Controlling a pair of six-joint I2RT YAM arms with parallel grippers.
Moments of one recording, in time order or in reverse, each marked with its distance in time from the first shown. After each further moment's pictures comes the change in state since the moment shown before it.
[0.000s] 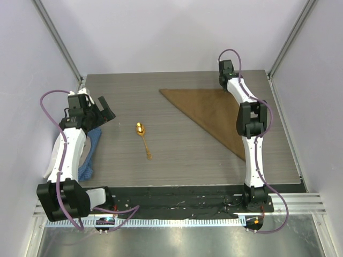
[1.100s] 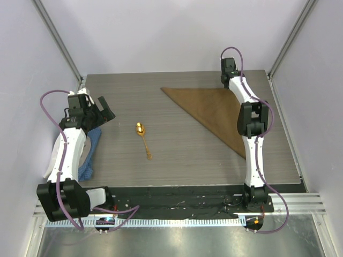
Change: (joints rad) left arm 0.000 0.000 0.000 0.000 -0.008 0.003; right arm -0.022 0.006 0.049 0.004 0.061 -0.037
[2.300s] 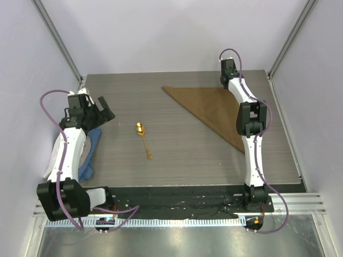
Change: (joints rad) left arm 0.000 0.003 0.000 0.000 -0.008 0.001; right arm -0.007 0.051 0.031 0.063 0.003 -0.070
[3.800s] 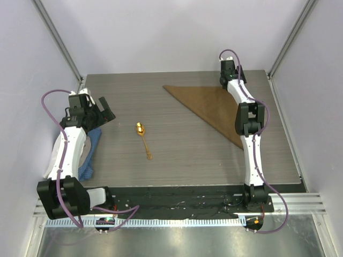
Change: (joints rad) left arm 0.000 0.017 0.000 0.000 0.008 0.017; right arm -0.002 0.083 0.068 0.100 0.085 -0.071
